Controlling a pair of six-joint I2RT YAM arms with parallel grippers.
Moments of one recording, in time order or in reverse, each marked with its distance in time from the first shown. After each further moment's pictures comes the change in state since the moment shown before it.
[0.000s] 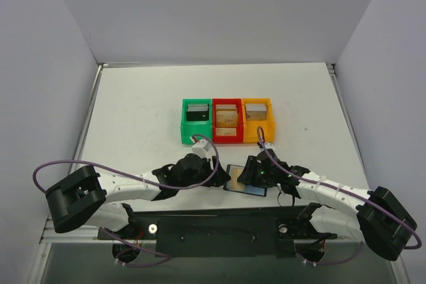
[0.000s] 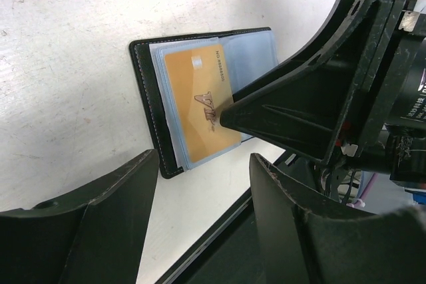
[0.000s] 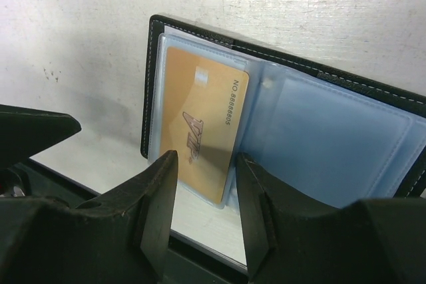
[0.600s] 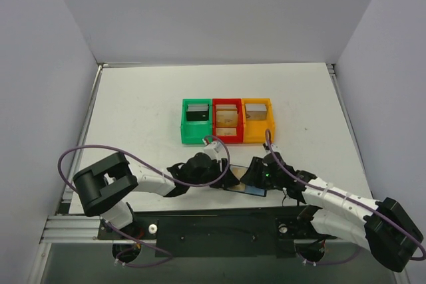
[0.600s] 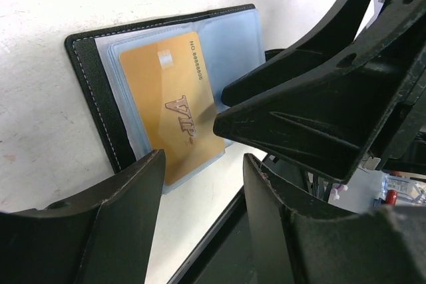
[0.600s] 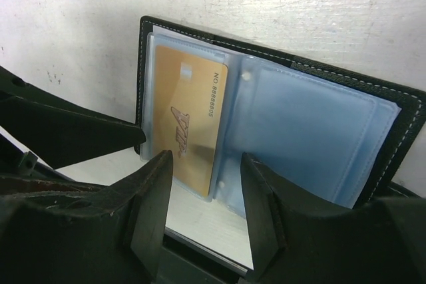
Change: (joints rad) left arm 0.007 0.239 0.047 0.197 0.152 -0.043; right arm -0.029 -0.093 -0.064 0.013 -0.001 0.010
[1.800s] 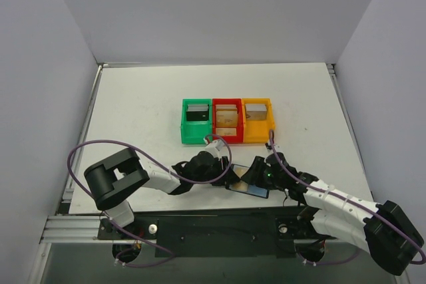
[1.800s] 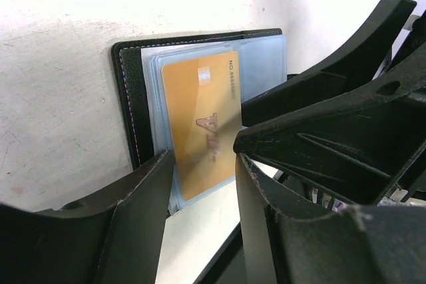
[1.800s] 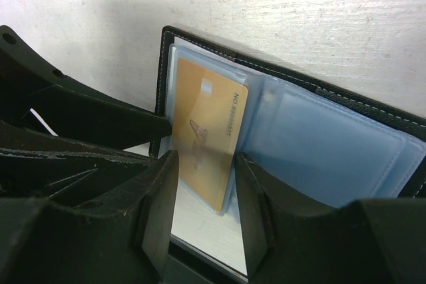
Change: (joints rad) left arm 0.016 0.102 0.034 0.053 0.001 -0.042; right arm -0.032 -0.034 -0.047 0.075 -0.029 0.001
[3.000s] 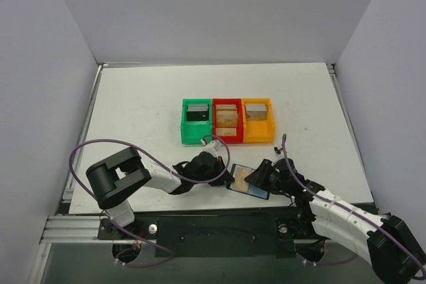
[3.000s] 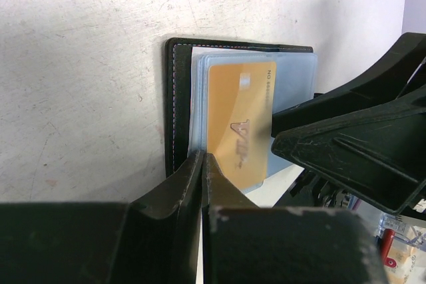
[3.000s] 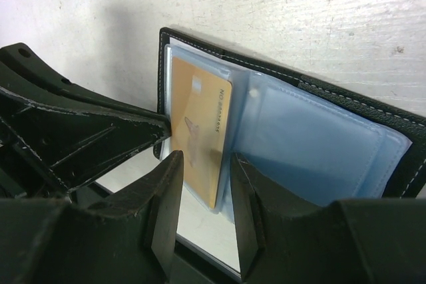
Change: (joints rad) left arm 0.003 0.018 0.005 -0.045 -0.055 -0.045; right arm -0.077 -0.133 -0.125 0.077 -0.057 0.079
